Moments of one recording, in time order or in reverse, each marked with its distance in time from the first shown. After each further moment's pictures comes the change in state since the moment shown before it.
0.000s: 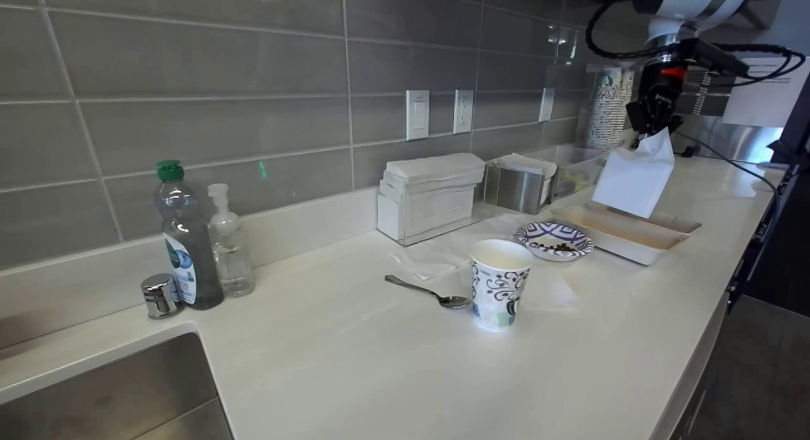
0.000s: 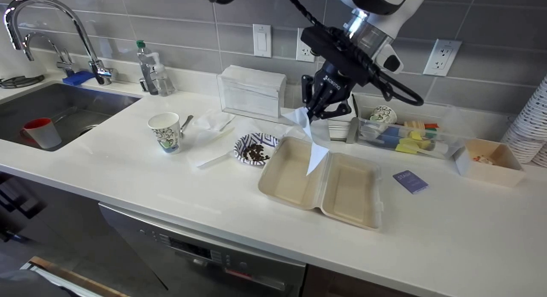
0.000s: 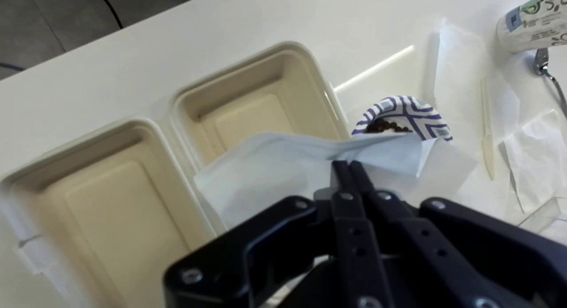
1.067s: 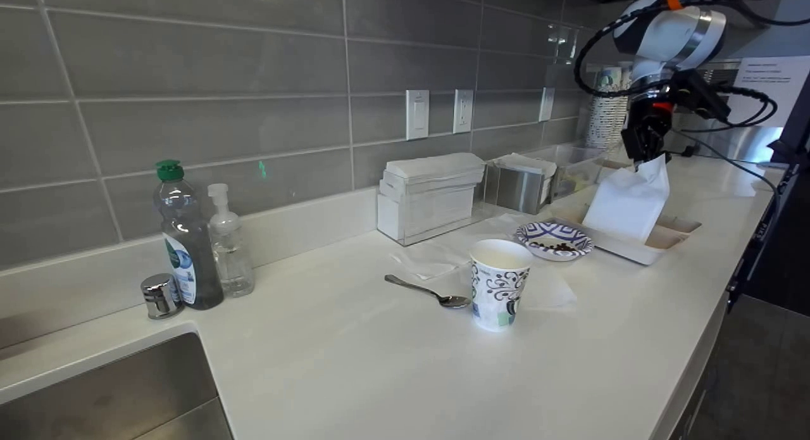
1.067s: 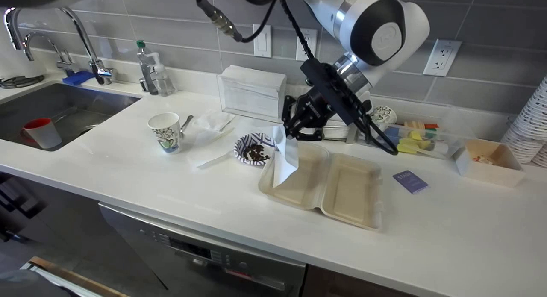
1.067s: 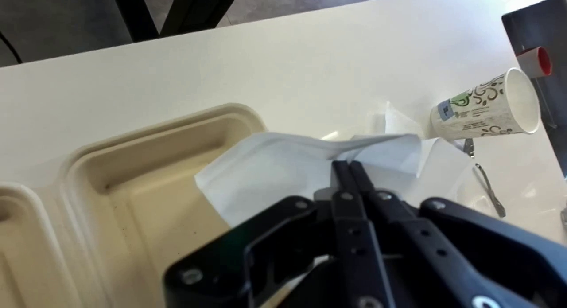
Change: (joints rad) arm -0.025 0.136 0.018 0.016 0.104 -0.181 -0.153
